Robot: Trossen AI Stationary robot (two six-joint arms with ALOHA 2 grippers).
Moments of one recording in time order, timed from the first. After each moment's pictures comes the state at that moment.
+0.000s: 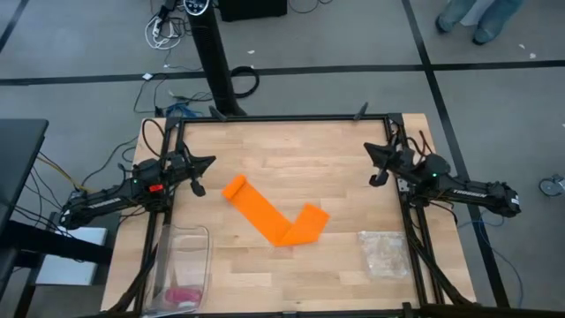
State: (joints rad) left arm 0.29 0.01 0.05 0.06 -0.14 0.07; right arm -0.24 0.13 0.03 0.50 0.21 -0.17
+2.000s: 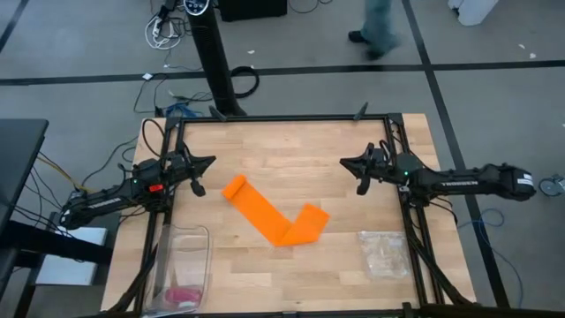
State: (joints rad) left arm 0.29 0.01 0.05 0.06 -0.14 0.07; right arm -0.24 0.67 0.03 0.69 0.08 0.20
